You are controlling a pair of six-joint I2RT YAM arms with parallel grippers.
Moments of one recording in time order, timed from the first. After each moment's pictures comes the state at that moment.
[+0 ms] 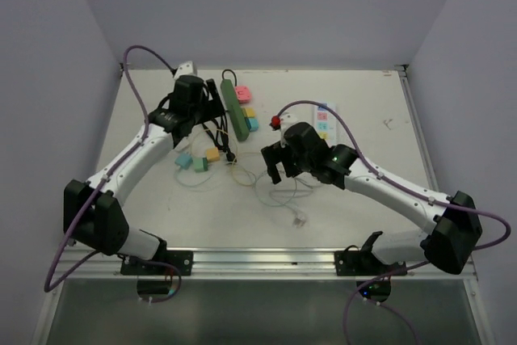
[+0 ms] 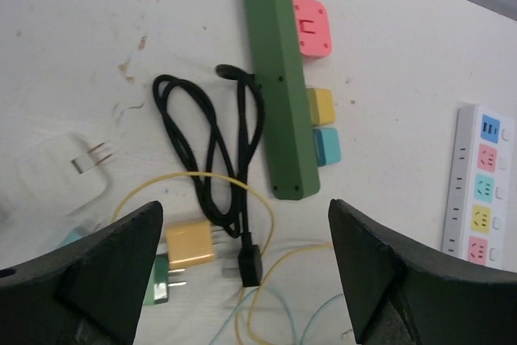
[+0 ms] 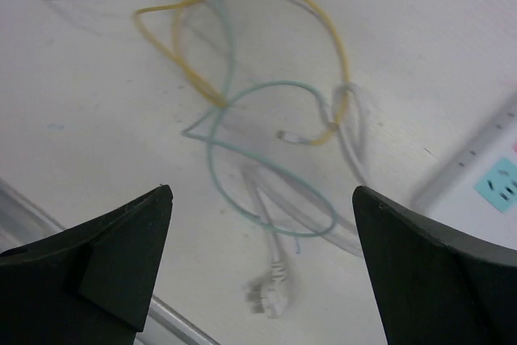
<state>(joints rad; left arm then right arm) -0.34 1.39 1.17 -0.40 -0.23 -0.57 0.91 1.34 1.09 -0.52 0.12 0.22</state>
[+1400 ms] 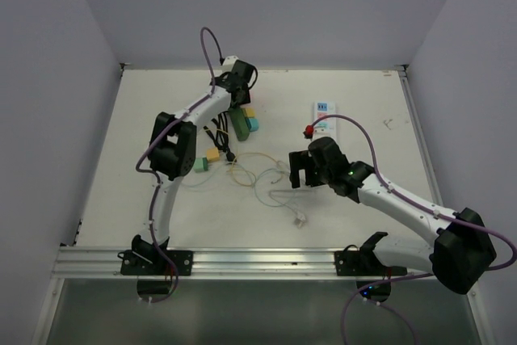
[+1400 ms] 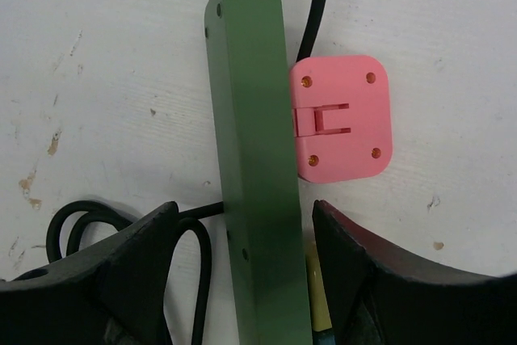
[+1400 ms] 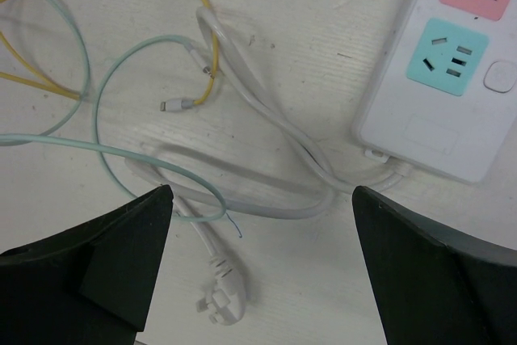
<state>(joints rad) -0.45 2.33 1.98 -0.55 -0.53 -0.52 0.68 1.17 0.73 -0.39 0.17 0.42</state>
